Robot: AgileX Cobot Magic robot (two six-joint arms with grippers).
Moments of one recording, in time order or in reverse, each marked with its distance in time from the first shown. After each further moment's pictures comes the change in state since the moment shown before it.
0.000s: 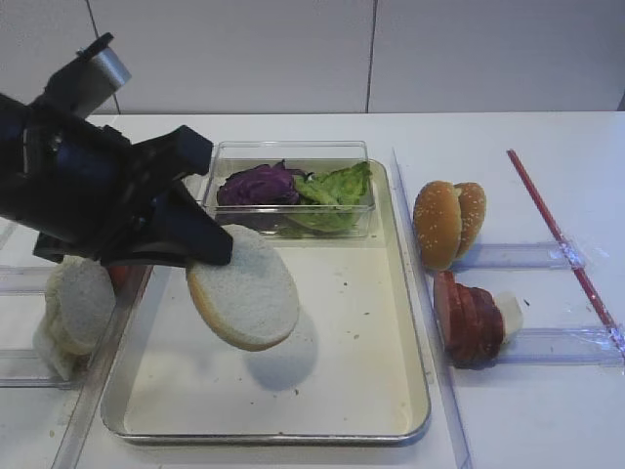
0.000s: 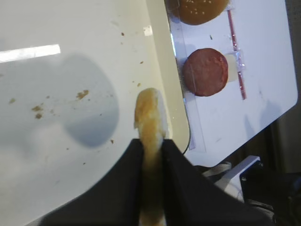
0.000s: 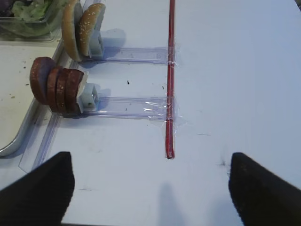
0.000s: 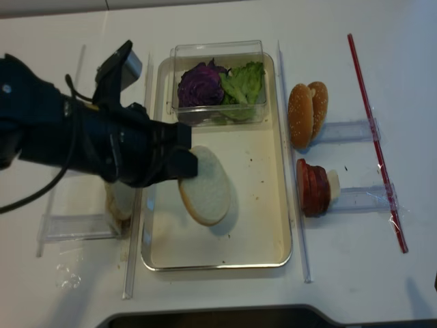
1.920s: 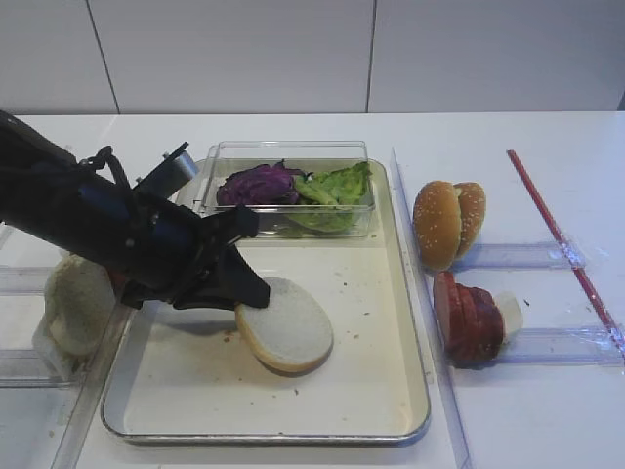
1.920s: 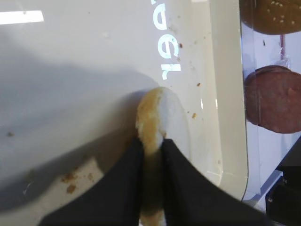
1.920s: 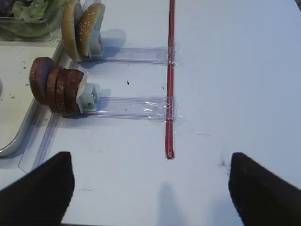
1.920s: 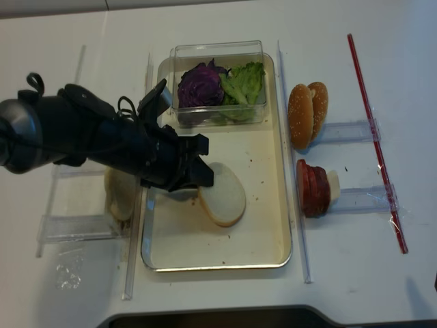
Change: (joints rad) left arm 0.049 0.405 0.000 -0.323 -0.043 0.427; right arm 0.000 0.000 0.000 0.000 0.000 0.000
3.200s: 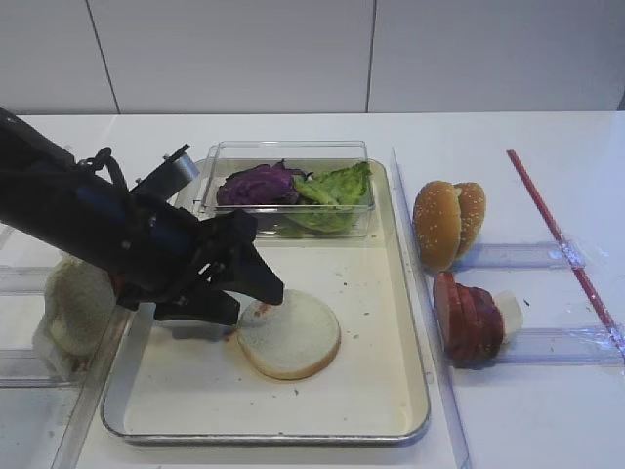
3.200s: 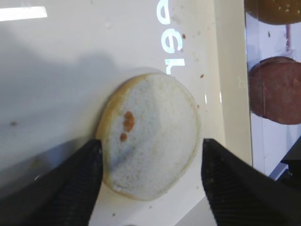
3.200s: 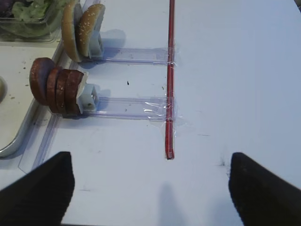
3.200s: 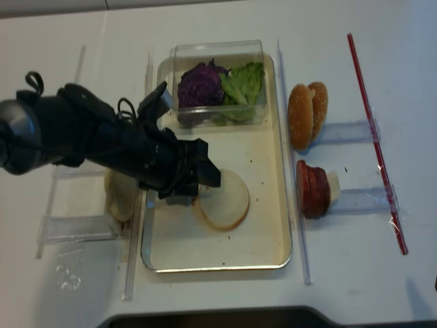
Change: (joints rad) left arm 0.000 -0.007 0.000 0.044 0.009 -0.023; right arm 0.000 0.000 0.000 0.000 -0.002 0.000
